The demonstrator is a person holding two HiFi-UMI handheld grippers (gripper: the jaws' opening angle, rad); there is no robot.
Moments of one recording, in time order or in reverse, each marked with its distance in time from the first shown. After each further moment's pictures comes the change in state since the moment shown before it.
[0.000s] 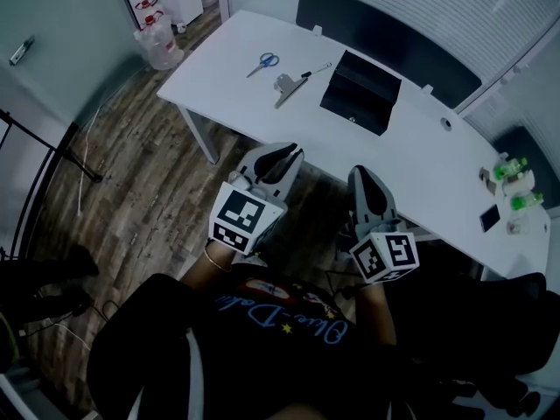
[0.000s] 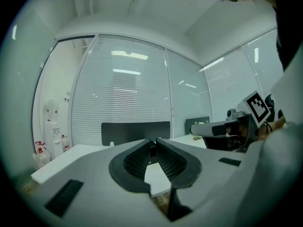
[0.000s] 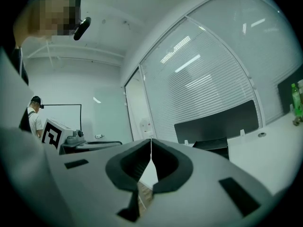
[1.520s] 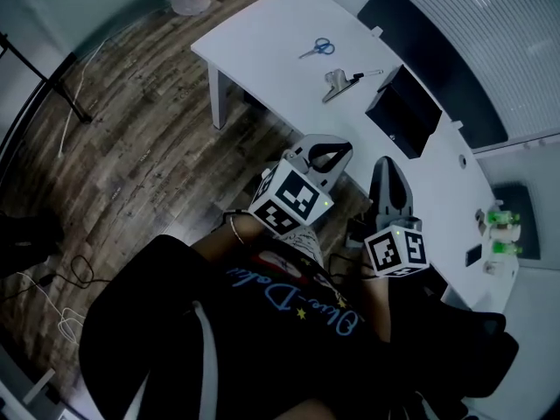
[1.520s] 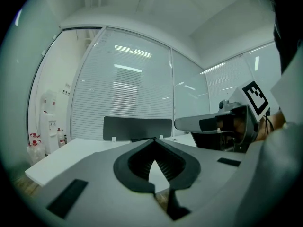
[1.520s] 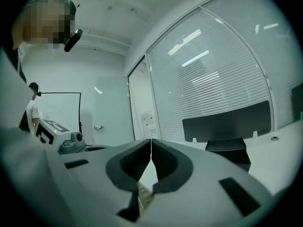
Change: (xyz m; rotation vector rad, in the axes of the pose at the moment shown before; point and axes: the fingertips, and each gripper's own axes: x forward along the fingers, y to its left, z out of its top) left arm 0.002 0.072 -0.034 -0.062 0.016 -0.062; right arm 0.106 0.057 -0.022 -0.080 0.075 0.000
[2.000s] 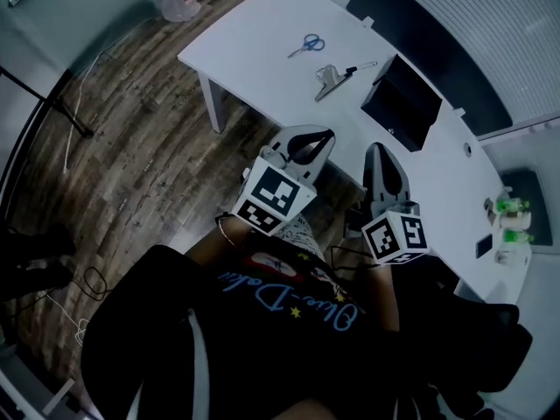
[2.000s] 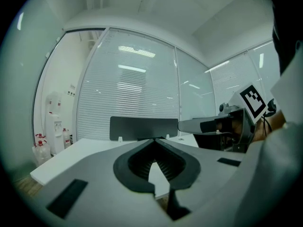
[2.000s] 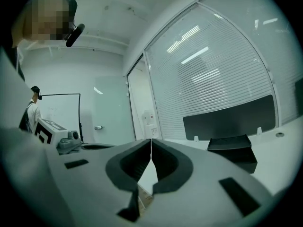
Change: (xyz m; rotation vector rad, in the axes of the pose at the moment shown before) left arm 0.007 0.032 0.002 -0.001 0.000 0.058; right arm 0.028 -0.016 -0.006 0.025 0.016 0.021
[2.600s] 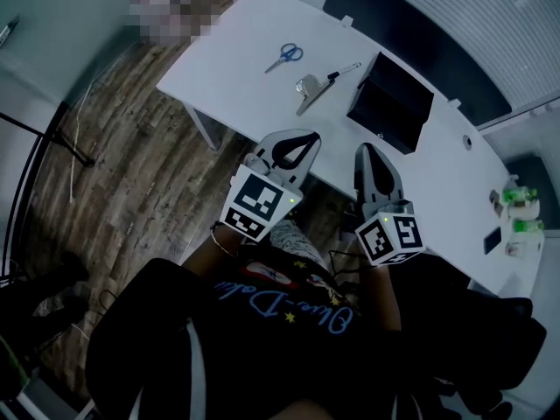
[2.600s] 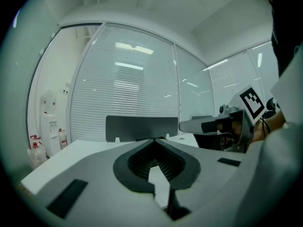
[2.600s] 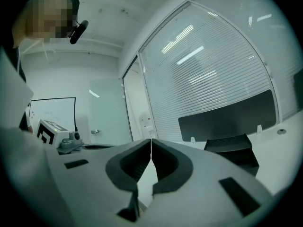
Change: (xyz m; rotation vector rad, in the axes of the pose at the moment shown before) left arm 0.047 0.013 0.002 0.012 0.027 -0.036; right arm 0.021 -0.044 0.001 0.044 -0.015 -0.018
